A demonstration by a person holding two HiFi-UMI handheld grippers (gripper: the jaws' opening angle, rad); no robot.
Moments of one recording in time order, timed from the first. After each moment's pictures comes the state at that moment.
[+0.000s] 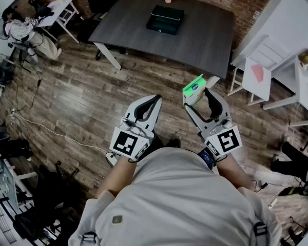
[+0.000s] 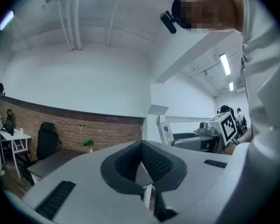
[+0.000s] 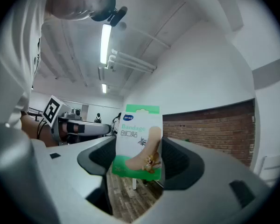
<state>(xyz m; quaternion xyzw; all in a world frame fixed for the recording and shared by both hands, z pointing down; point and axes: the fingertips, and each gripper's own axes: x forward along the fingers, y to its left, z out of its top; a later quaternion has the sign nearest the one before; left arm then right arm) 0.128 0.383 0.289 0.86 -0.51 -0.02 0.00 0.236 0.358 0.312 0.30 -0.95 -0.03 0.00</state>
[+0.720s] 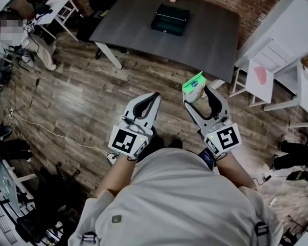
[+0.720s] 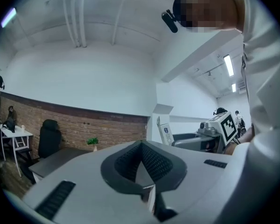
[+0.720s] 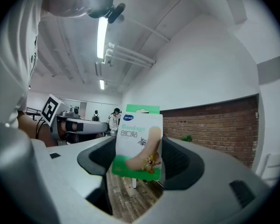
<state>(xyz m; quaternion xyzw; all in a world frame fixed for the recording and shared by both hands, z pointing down) 0.066 0.337 0.302 0.86 -0.51 -0.02 0.02 0.176 0.311 0.327 0.31 -0.95 -0.02 0.02</state>
